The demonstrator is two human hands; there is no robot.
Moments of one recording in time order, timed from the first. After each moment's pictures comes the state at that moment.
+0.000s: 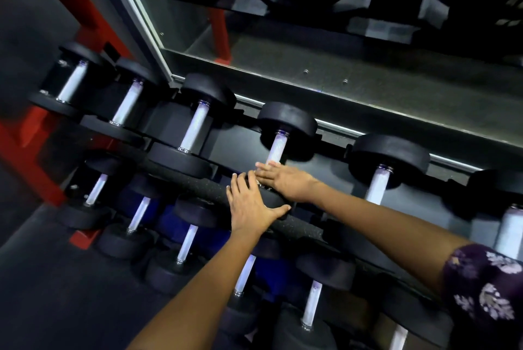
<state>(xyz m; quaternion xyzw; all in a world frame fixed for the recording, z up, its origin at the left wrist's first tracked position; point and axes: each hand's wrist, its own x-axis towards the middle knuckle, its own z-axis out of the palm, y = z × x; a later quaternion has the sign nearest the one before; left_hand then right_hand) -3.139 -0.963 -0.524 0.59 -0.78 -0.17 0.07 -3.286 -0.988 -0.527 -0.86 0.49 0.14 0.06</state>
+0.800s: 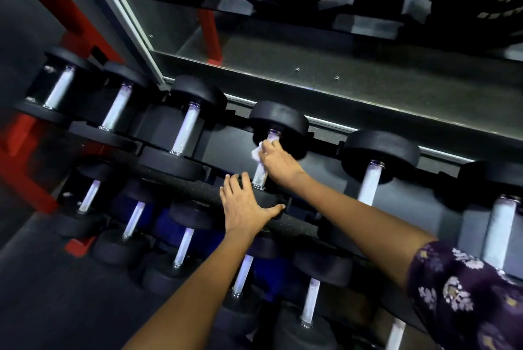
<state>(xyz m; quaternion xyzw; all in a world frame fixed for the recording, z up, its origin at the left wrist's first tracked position) -3.138 -0.963 -0.522 0.59 -0.79 -0.16 0.03 -3.279 -1.009 -0.522 -0.72 0.68 -0.06 0.10</state>
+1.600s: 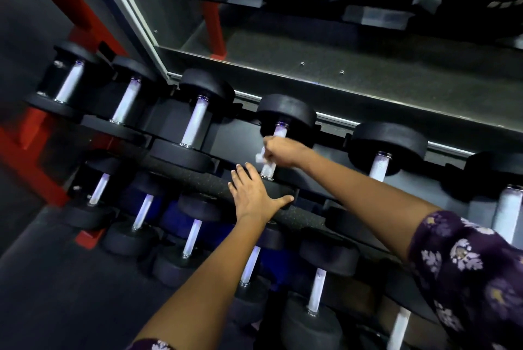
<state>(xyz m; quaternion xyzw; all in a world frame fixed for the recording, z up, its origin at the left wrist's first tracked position) -3.141 -0.963 -0.506 0.60 -0.77 -0.21 -0.04 -3.282 -1.028 -0.497 -0.76 0.62 0.04 0.20</state>
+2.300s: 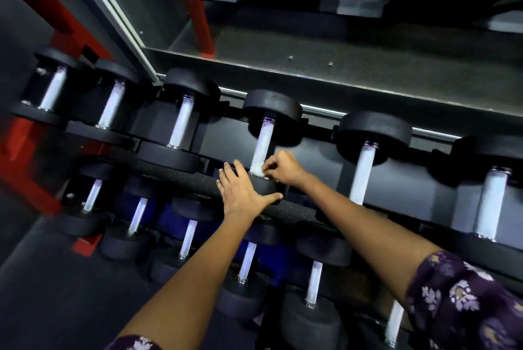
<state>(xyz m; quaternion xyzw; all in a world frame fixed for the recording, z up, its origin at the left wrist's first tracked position) -3.141 -0.964 -0.511 0.61 -0.77 -0.20 -0.01 -3.280 -0.974 -0.539 -0.54 0.72 -0.24 0.37</state>
